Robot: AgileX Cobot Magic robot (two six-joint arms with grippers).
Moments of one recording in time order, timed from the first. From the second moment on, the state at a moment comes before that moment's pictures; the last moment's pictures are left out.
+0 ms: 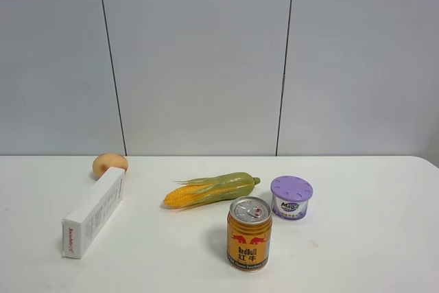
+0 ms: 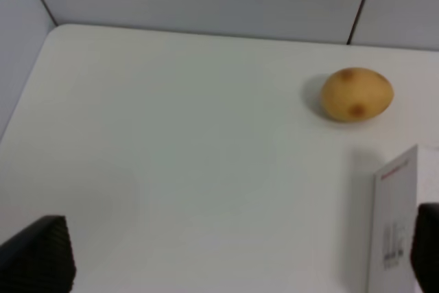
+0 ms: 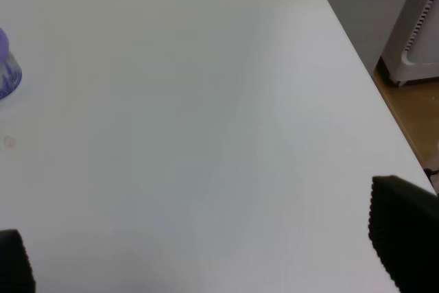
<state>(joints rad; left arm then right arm) 0.07 0.82 -0.79 0.08 0.61 -0.13 0.01 0.00 -0.49 -0.08 1.08 0.01</state>
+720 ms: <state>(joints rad) 0.07 0.04 -0.70 0.08 1.21 -0.10 0.01 0.00 -0.49 -0.08 1.08 0.01</state>
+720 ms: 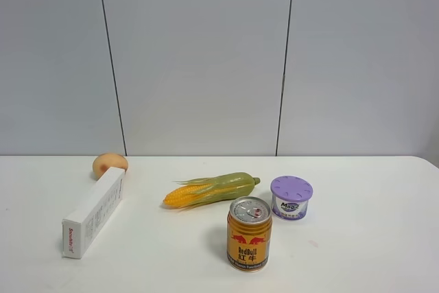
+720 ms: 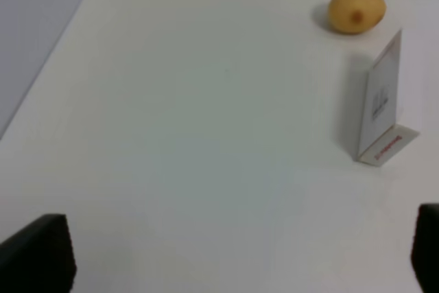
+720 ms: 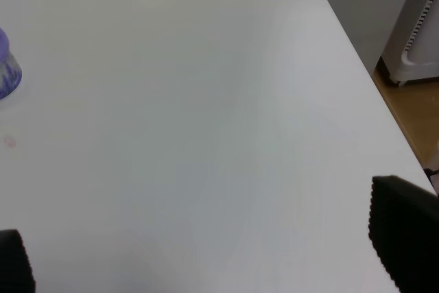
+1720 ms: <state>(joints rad) 0.07 -0.01 -0.51 -0.06 1.06 0.14 0.01 0.00 -0.49 -0.08 1.08 0.01</state>
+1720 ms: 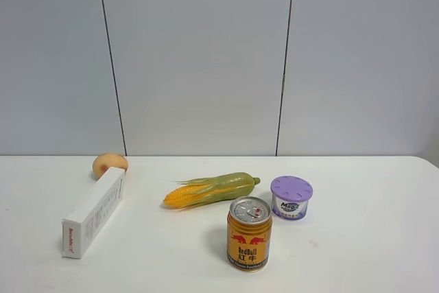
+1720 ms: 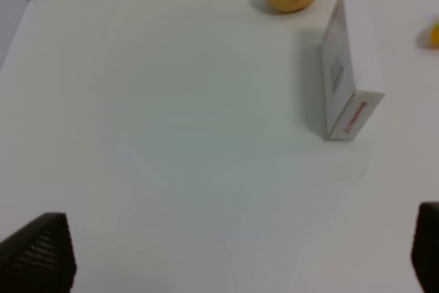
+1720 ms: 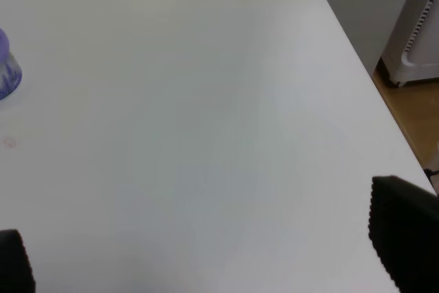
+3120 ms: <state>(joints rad) 0.07 -0.01 -0.51 -0.09 1.06 0.12 0.01 0.00 -0.49 -0.08 1.08 0.01</state>
